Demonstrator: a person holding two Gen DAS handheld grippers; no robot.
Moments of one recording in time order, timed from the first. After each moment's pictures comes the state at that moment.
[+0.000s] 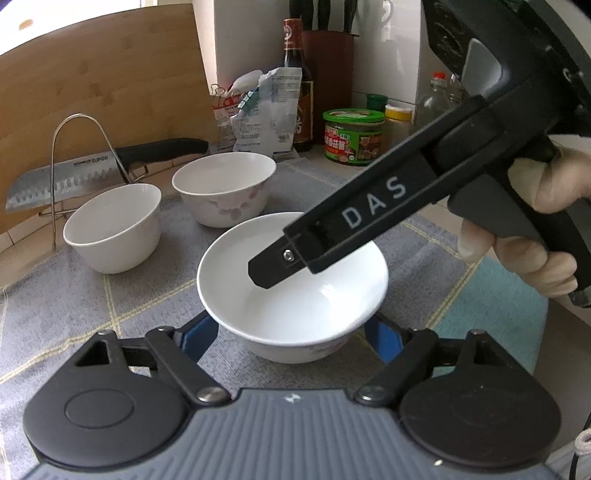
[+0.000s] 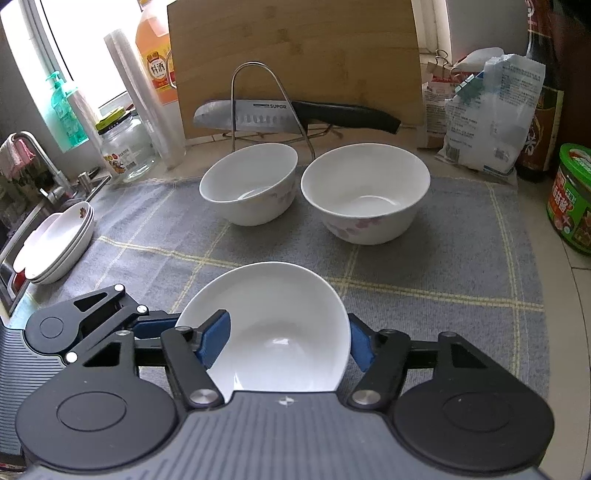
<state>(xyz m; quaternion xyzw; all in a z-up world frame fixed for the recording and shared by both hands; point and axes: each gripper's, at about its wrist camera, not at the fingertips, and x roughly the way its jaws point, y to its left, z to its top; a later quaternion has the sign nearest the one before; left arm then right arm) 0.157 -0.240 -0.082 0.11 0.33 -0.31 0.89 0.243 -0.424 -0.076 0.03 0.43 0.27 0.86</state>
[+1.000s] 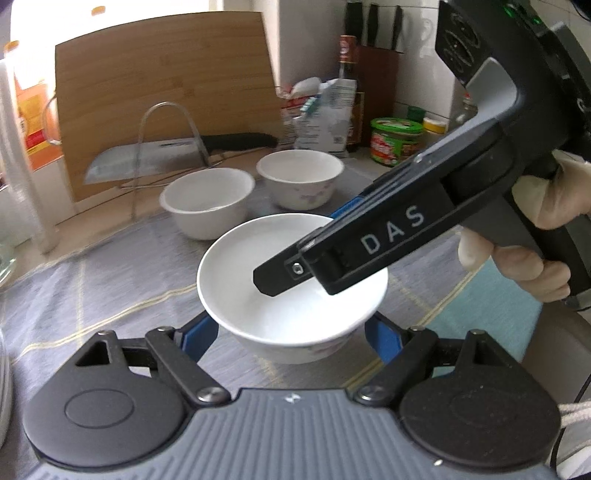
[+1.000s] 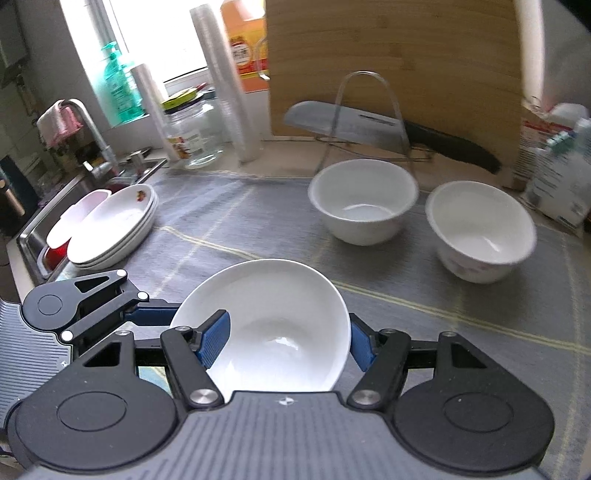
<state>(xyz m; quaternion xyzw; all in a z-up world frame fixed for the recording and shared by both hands) 0.134 -0.152 -0.054 0.09 0.34 -0.26 0.90 0.223 -0.333 -0.049 -0.01 0.42 0.34 0.84</state>
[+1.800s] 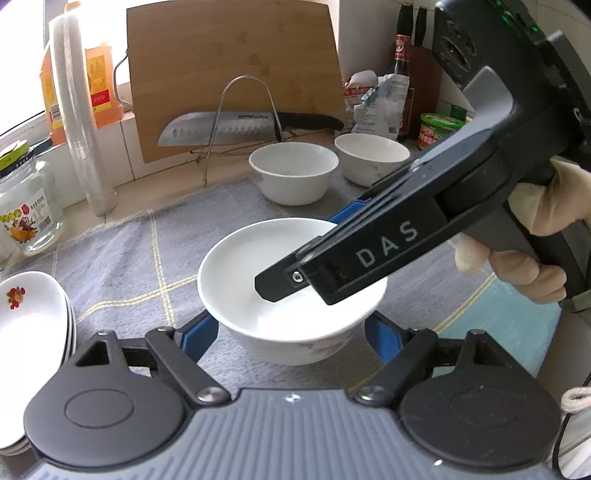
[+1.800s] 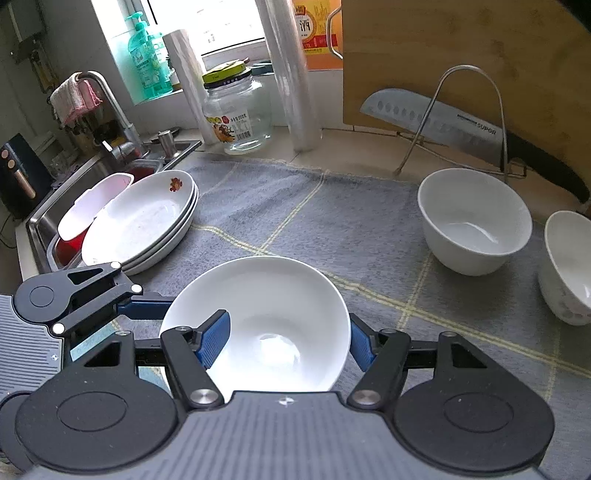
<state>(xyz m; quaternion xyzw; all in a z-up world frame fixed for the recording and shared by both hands) 0.144 -0.068 -0.060 0.08 0.36 -0.23 0.90 0.230 -0.241 -0.060 -0.03 0.43 0.37 0.82</state>
